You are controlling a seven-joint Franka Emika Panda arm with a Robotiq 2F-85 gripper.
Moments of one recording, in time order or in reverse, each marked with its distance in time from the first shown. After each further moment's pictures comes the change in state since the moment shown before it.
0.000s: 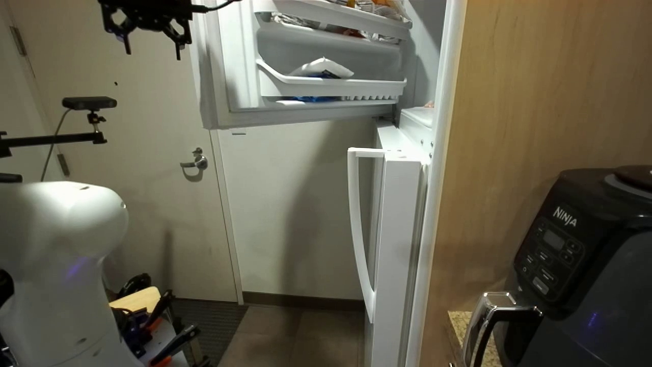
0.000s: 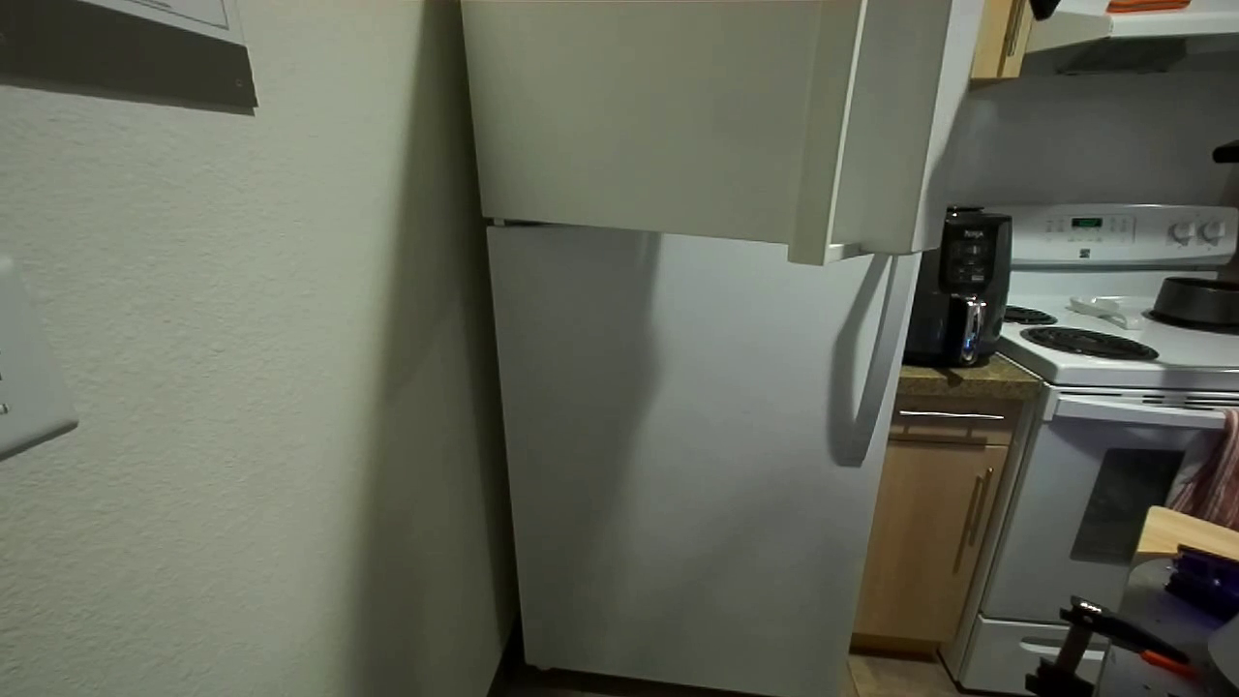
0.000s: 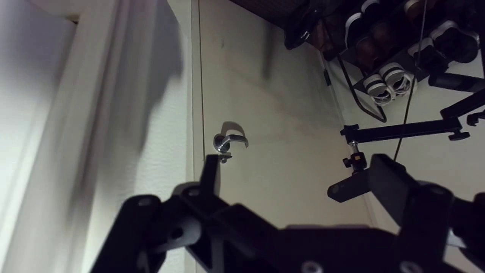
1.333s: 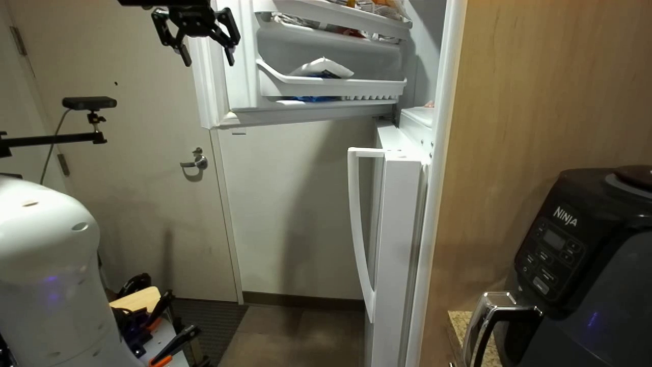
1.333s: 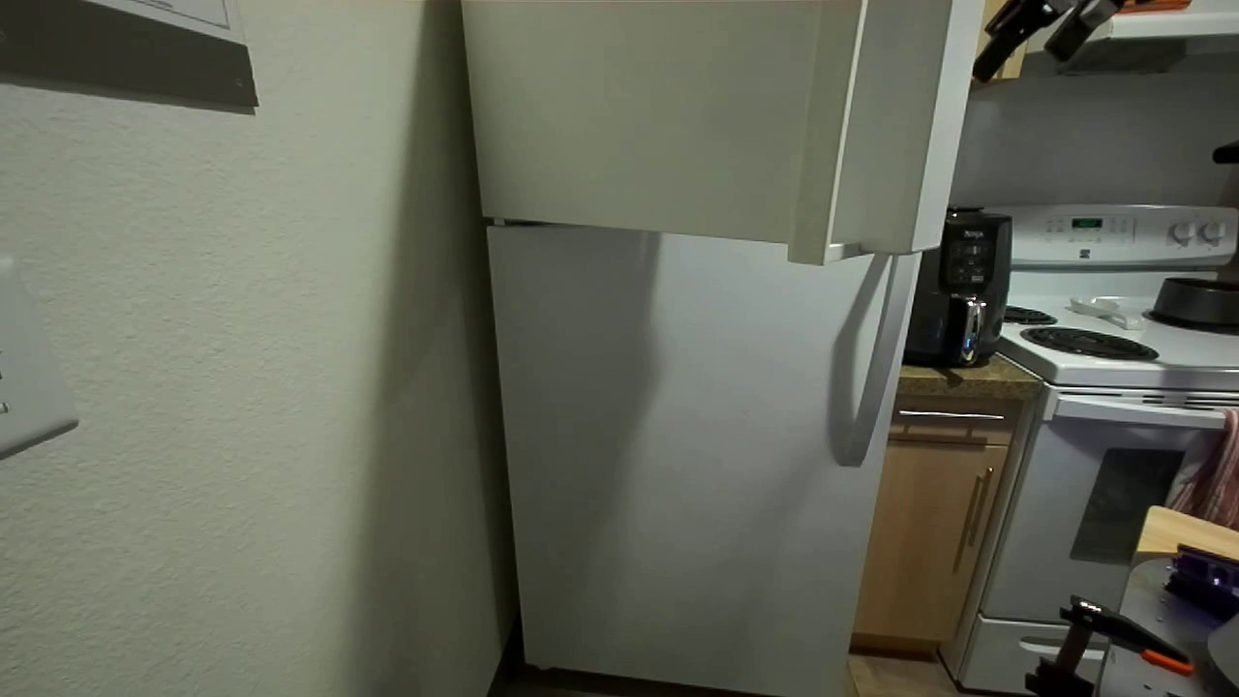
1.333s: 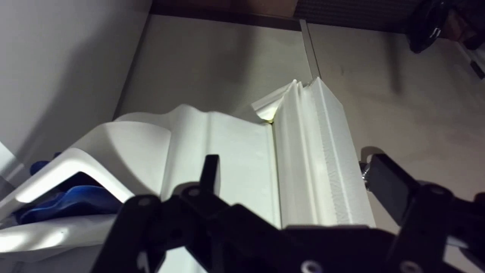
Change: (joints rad) arm -0.522 0.043 0.130 -0.015 -0.028 -0.006 0.016
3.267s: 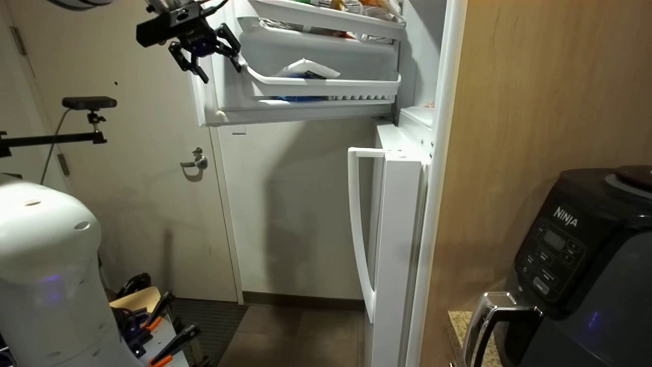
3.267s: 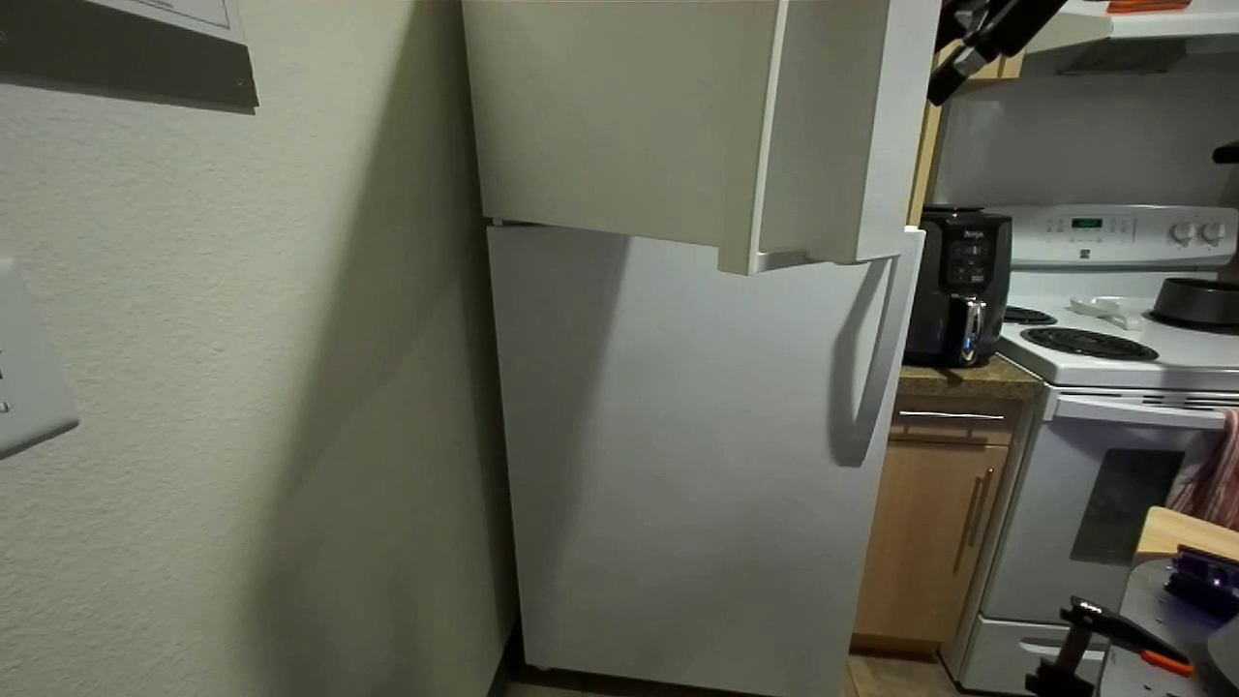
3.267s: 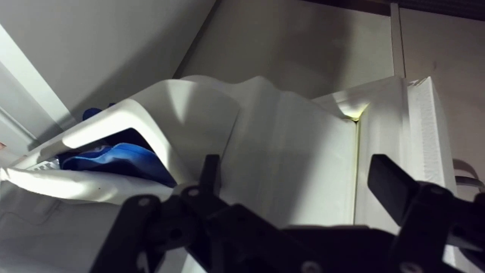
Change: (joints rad) arm 0.018 0.098 0.227 -0.082 -0.160 0.374 0.201
